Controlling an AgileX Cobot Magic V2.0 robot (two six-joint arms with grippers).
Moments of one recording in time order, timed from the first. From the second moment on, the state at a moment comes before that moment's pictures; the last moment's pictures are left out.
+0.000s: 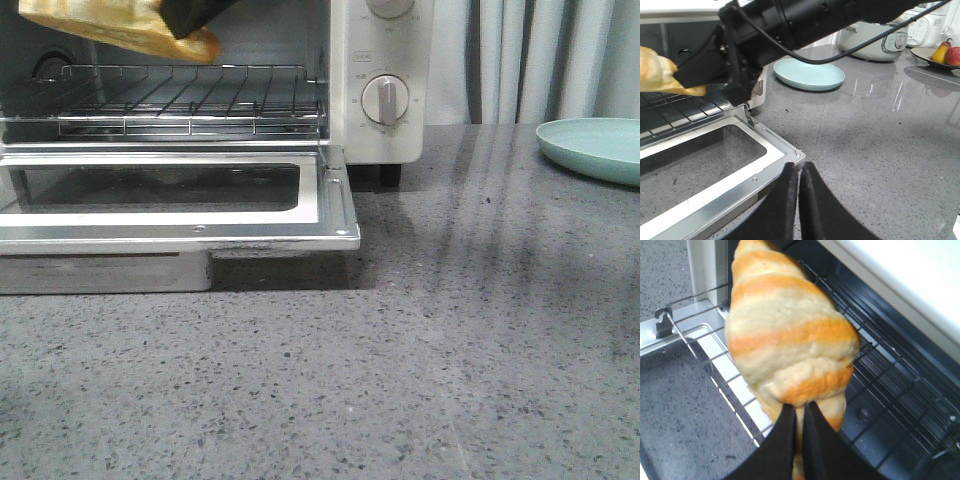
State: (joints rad) left arm -0.25 0.33 -0.43 -1.08 0.73 1.04; right arm 0.78 1.69 -1.42 -0.35 0.33 0.07
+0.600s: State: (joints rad) left arm -0.25 0.33 -0.43 -1.08 0.73 1.04; right arm 0.76 1.78 -1.47 -0.35 0.35 0.21
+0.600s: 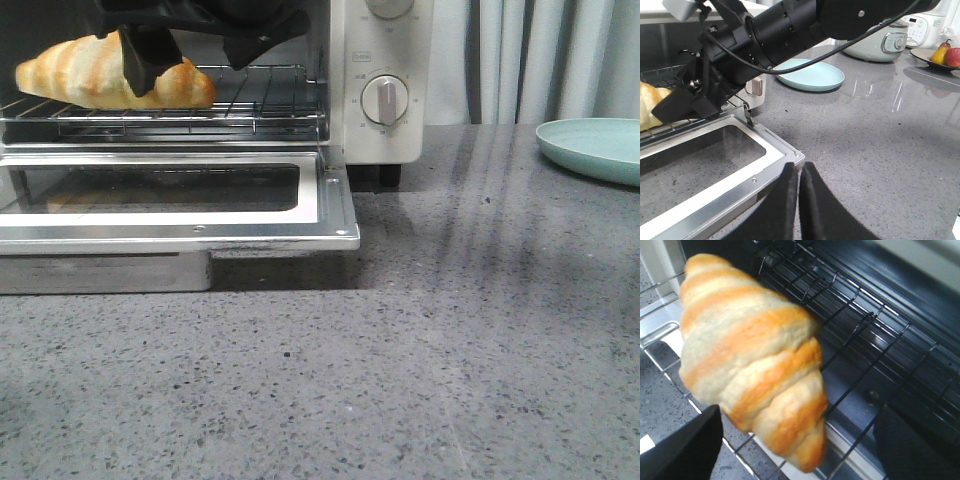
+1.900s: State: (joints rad) left arm -0.25 0.03 -0.33 -0.87 0.33 1.04; right arm 0.96 0.24 -0.63 -0.68 0.79 0.42
